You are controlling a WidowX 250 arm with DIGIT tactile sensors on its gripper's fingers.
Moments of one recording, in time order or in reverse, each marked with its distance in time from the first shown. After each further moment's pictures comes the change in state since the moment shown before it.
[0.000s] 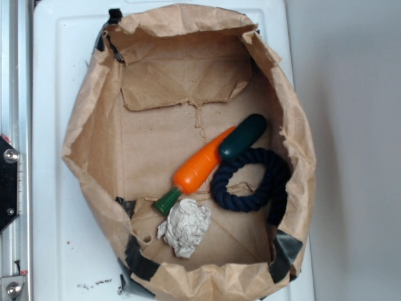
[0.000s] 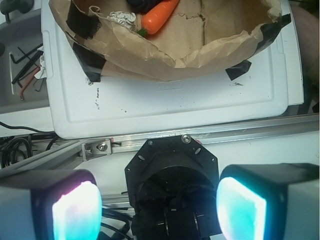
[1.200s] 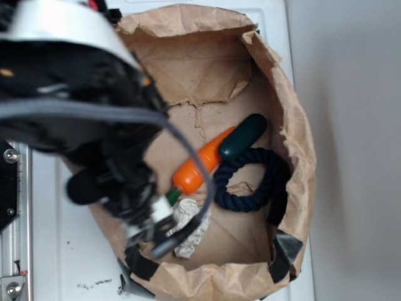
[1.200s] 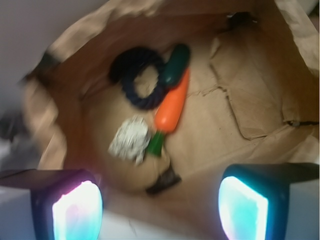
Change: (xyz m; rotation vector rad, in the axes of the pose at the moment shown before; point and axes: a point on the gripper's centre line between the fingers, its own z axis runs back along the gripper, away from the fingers) arm 0.121 0.027 -0.072 -0.132 -0.224 0.510
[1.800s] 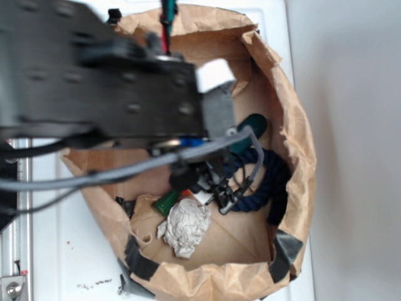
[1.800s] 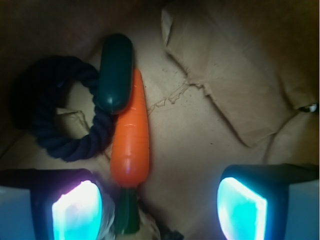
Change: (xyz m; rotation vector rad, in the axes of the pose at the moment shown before) arm 0.004 0.004 -0.089 0.171 0.073 0.141
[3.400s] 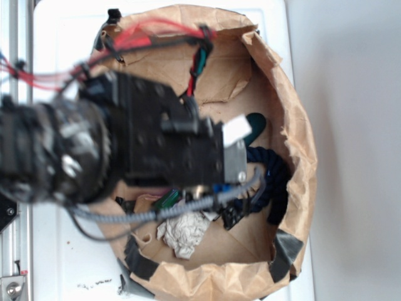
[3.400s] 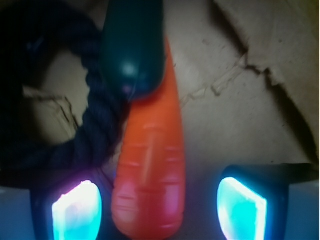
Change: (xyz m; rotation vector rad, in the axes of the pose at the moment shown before) arm -0.015 -0.018 -0.057 0.023 -0.015 -0.085
